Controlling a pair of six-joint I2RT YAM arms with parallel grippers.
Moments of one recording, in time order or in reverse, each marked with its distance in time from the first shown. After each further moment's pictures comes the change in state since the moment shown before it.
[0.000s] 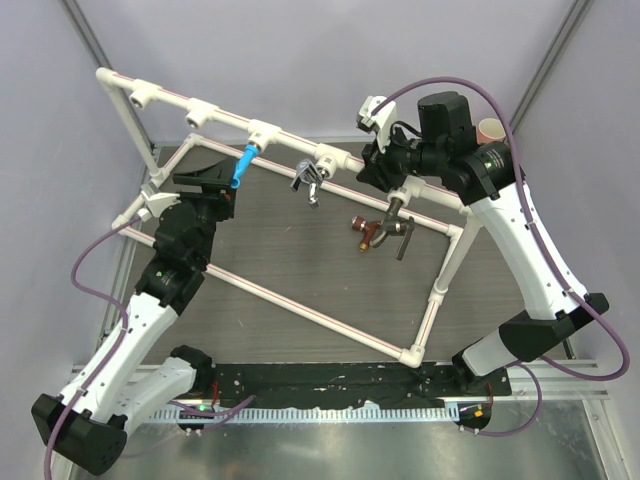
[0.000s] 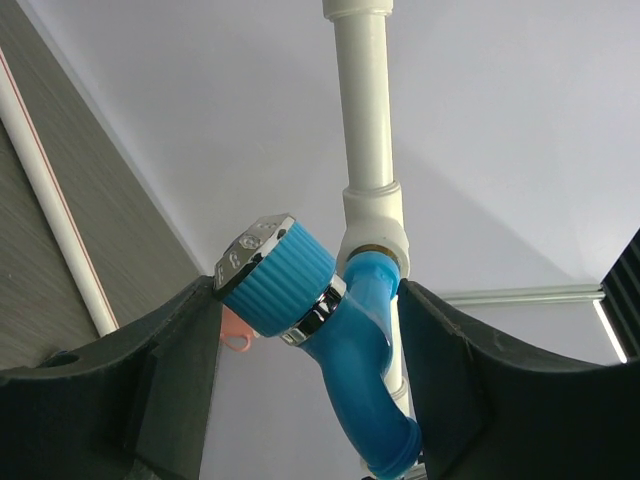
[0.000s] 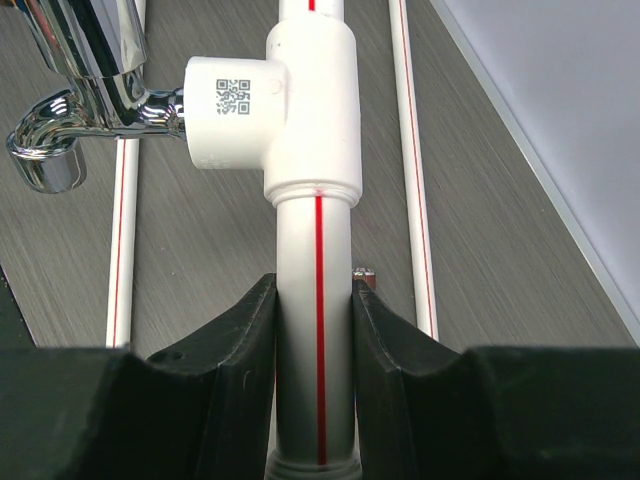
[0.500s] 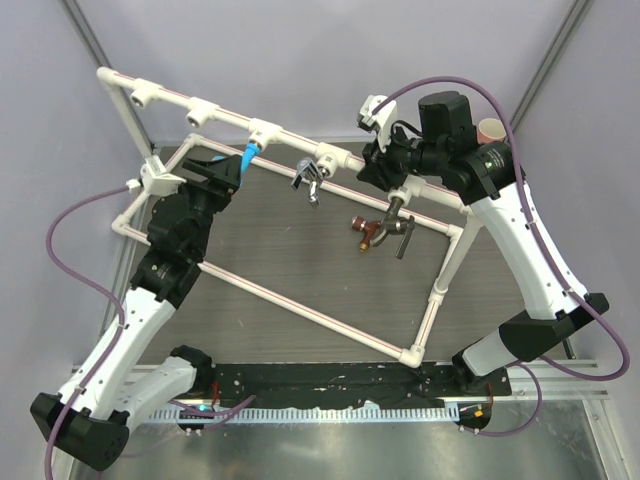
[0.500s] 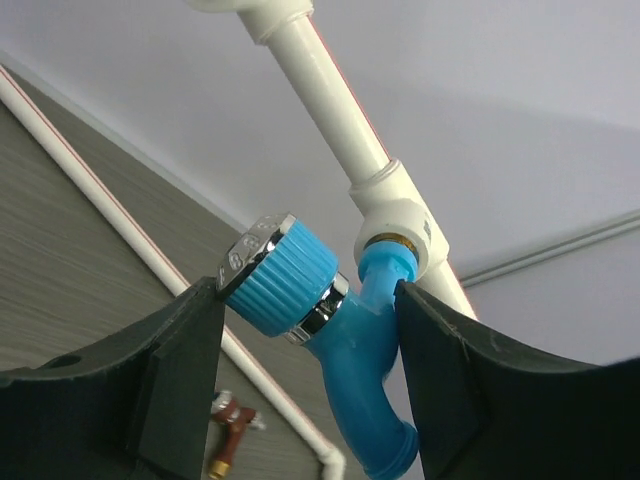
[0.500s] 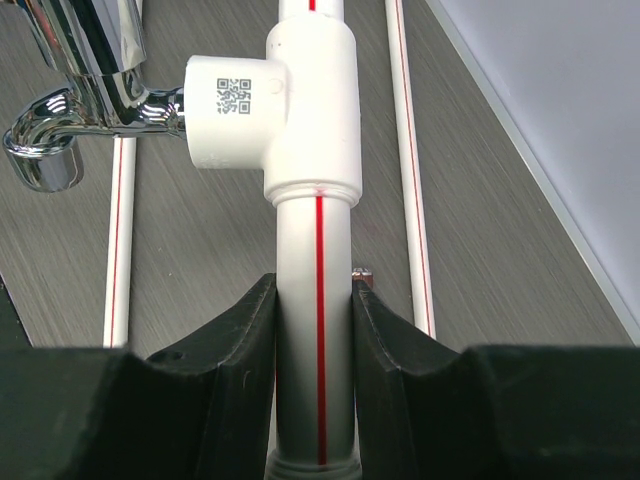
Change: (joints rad) left arm 0.009 0.021 0.064 0.000 0.046 0.418; right arm 0.000 0.000 0.000 0.003 0.001 0.000
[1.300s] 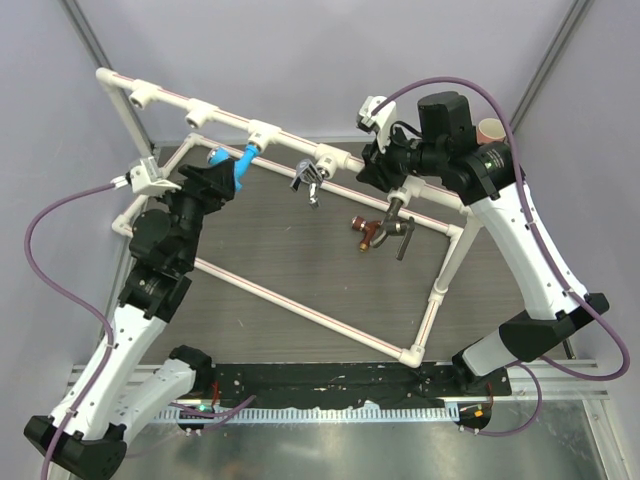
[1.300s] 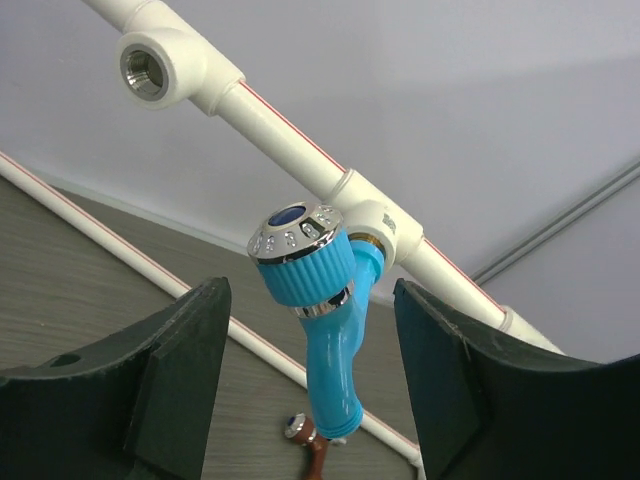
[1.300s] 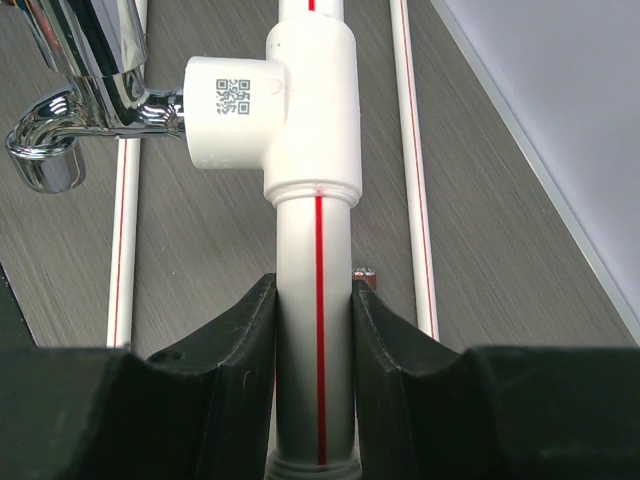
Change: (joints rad) left arm 0.007 -0.087 0.006 0.039 0.072 0.459; right arm 0.001 0.000 0.000 -0.003 -0.002 0.000
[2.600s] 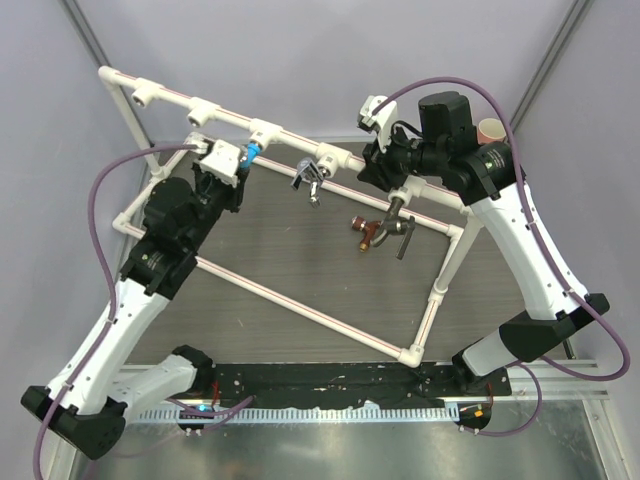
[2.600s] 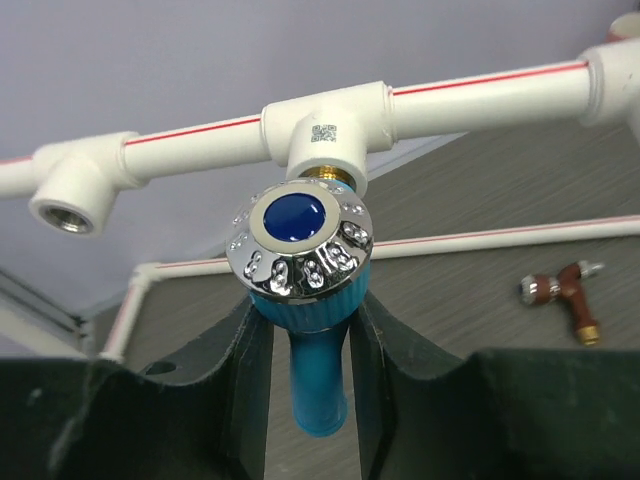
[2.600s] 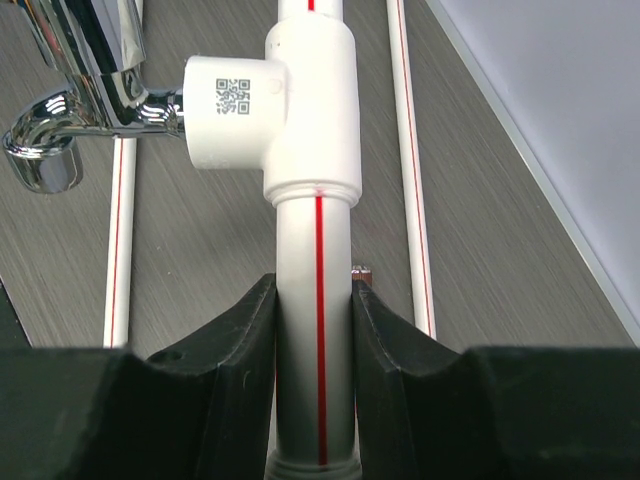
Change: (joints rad) left arm -0.056 0.153 0.215 -0.253 0.241 0.727; right arm 0.000 -0.002 -0.001 0.003 0.010 0.000
